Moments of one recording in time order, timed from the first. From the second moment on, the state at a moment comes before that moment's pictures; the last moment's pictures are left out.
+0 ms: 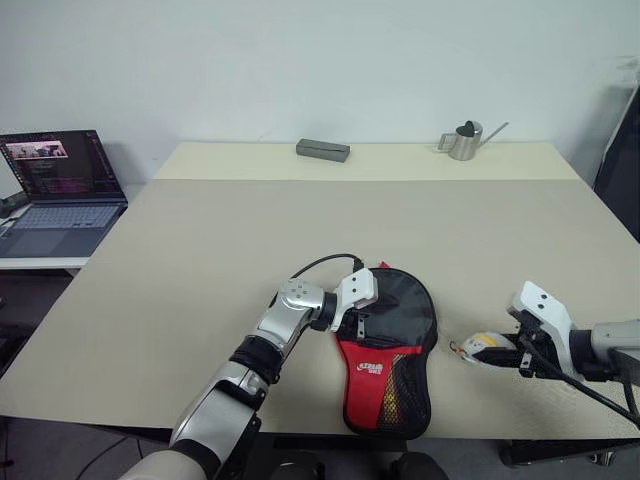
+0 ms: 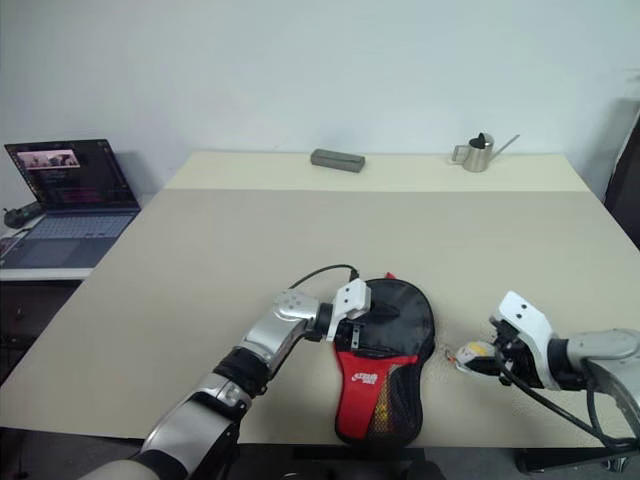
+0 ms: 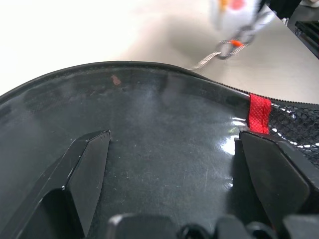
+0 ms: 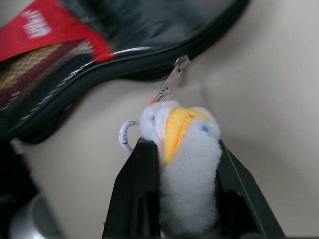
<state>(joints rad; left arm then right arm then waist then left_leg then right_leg) -0.68 0.16 -0.36 0.67 -0.05 -0.06 -1.21 0.02 -1.02 -0.18 -0.54 0.50 0.99 1.00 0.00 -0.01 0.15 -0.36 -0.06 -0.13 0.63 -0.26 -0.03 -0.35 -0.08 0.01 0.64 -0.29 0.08</state>
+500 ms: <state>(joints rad) -0.68 0.15 -0.37 0.66 -0.05 -0.06 -1.23 0.25 -1.13 -0.18 -0.68 0.50 0.80 1.06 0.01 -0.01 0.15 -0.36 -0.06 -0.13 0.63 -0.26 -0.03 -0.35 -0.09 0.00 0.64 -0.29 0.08</state>
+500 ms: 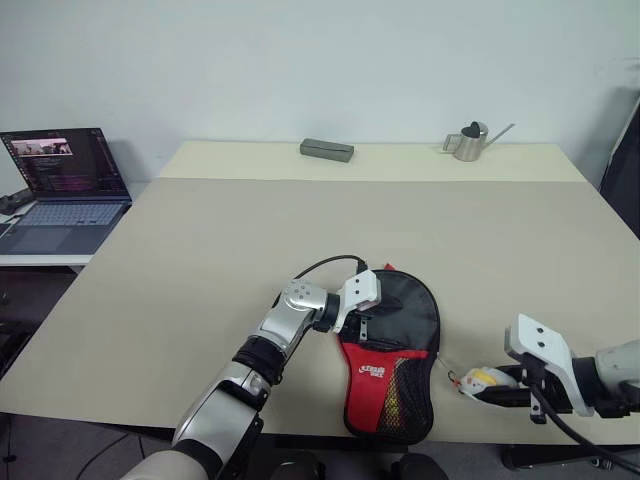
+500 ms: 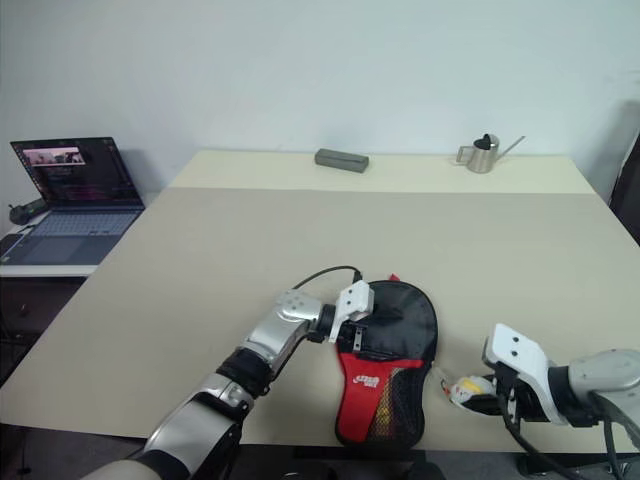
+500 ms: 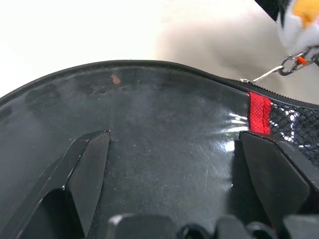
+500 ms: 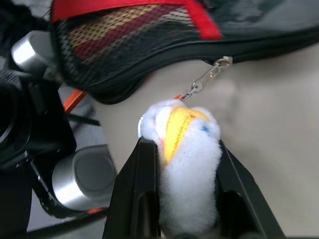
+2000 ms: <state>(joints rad) -0.68 0.15 -0.39 0.66 -0.05 -0.06 -1.21 0.29 -1.22 -0.06 -0.95 0.74 0.77 1.03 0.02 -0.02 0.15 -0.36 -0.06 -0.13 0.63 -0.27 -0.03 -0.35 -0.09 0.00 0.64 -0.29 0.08</state>
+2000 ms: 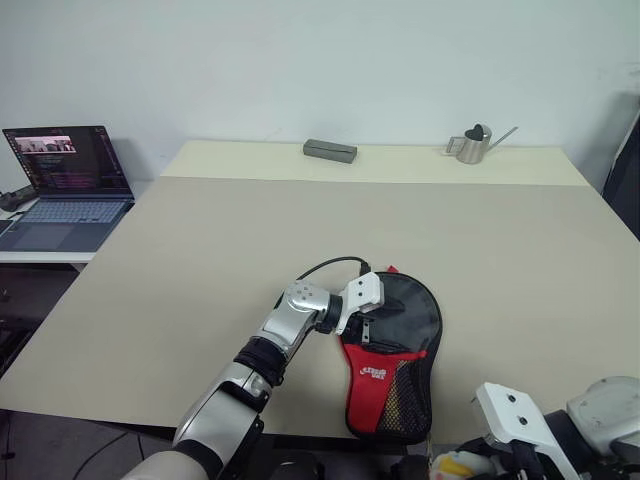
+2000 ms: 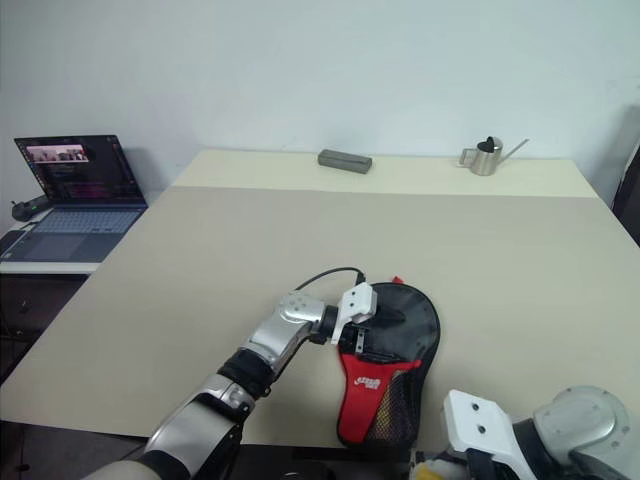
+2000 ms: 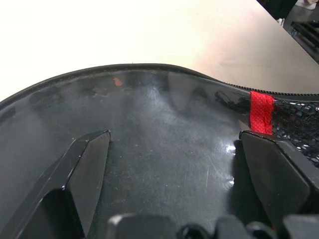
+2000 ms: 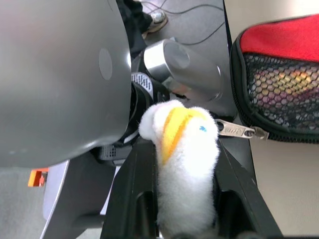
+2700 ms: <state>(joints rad) -0.68 0.15 -0.39 0.67 -0.04 -0.06 -1.19 0.26 -1.28 -0.15 -0.96 0.95 0.81 0.98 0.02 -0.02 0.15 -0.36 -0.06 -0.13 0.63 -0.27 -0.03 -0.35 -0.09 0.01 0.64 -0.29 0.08</state>
